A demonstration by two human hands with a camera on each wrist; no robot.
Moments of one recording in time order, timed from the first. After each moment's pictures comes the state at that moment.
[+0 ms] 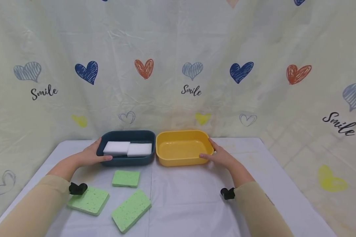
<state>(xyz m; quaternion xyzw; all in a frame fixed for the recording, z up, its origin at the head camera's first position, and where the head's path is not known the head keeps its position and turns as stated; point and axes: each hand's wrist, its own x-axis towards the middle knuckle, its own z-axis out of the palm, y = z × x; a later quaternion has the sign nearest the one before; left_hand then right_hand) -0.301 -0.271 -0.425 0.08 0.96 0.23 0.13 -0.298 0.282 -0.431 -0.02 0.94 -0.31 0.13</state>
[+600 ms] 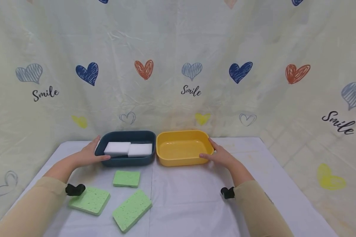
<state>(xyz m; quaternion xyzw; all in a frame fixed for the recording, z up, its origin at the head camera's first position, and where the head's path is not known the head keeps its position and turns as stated) -0.295 -0.280 -0.421 0.11 0.96 0.24 0.08 -0.299 0.283 -0.429 -0.01 0.94 -0.31 0.14</state>
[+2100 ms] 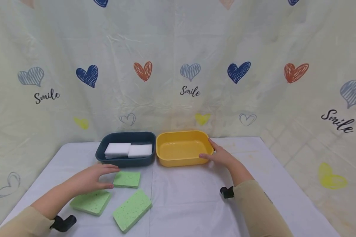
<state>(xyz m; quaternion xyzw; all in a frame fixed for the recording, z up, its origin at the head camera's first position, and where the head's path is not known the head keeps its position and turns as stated) -0.211 -0.235 -0.420 0.26 0.95 0.12 0.08 -0.301 0.284 -0.430 -0.01 0.94 -0.31 0.14</state>
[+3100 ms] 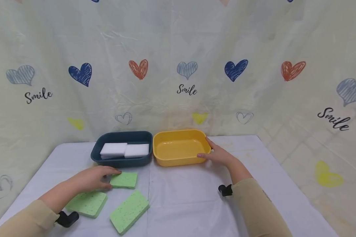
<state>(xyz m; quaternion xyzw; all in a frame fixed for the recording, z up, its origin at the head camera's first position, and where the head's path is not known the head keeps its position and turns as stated) -0.225 -0.218 -0.425 0.22 0.96 0.12 0.13 -0.297 0.289 -0.426 -0.02 0.93 -0.32 0.16</state>
